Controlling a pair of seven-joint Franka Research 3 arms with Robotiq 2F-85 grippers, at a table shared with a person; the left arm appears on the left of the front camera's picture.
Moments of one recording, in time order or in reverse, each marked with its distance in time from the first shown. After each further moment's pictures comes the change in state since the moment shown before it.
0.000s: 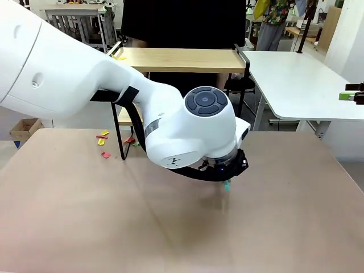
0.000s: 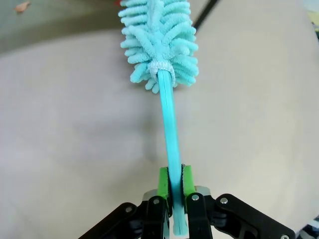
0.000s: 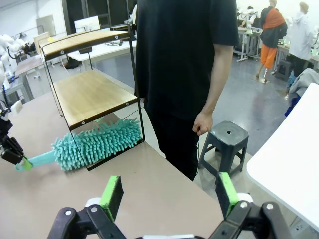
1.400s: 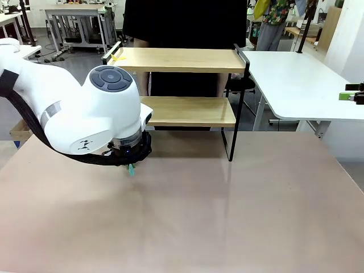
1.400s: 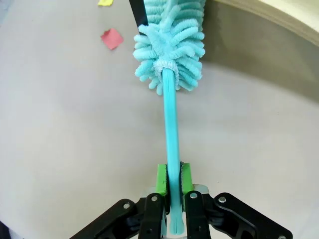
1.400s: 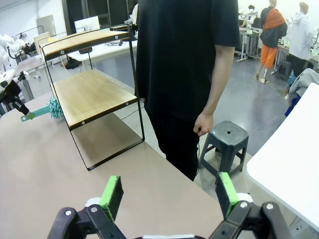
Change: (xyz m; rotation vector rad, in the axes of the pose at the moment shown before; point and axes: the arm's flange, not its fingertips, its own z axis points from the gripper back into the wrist) left arm 0.051 0.204 0.067 0.344 -0.075 0.199; right arm 0.000 0.000 0.000 0.000 0.000 0.000
